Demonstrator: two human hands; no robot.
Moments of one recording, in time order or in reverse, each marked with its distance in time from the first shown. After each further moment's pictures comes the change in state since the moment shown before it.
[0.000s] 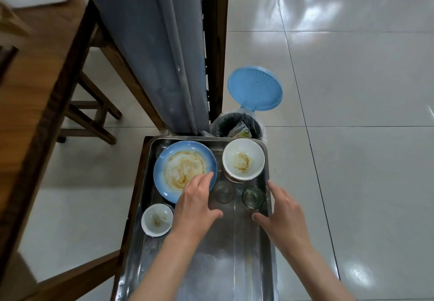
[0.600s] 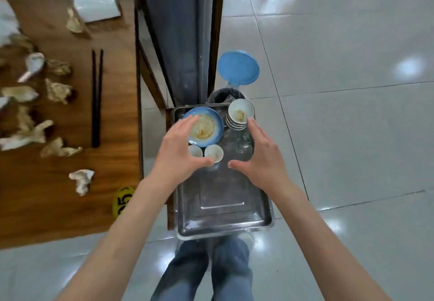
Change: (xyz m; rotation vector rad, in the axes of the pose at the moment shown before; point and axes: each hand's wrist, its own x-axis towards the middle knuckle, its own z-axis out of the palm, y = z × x) left_hand -0.147 0.010 -0.215 -0.159 0.010 0.178; right_hand -0.174 -0.166 -0.083 0.080 0.142 -0.130
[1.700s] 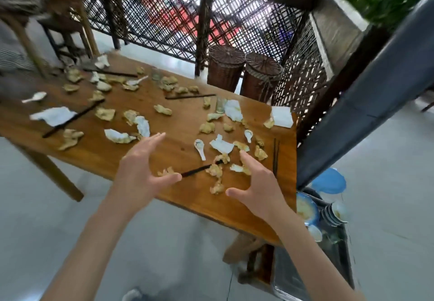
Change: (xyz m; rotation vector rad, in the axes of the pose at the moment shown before) left_hand -0.349 -0.189 -0.399 -0.047 0.648 -0.208; right_hand -0.169 -0.439 0.109 -0.113 -0.100 -0.555
